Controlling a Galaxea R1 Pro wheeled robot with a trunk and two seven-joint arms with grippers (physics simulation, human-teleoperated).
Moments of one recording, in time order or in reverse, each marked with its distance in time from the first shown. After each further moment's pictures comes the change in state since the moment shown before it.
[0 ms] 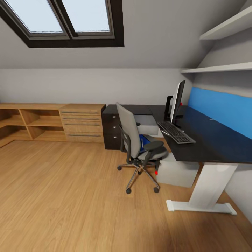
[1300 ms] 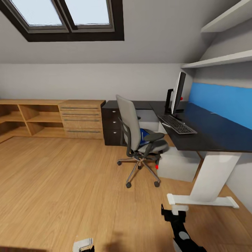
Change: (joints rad) left arm -0.098 -0.043 0.001 -0.460 -0.006 0.559 -0.005; right arm -0.412 -0.028 -0.027 -0.007 -0.032 0.239 -0.016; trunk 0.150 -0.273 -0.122
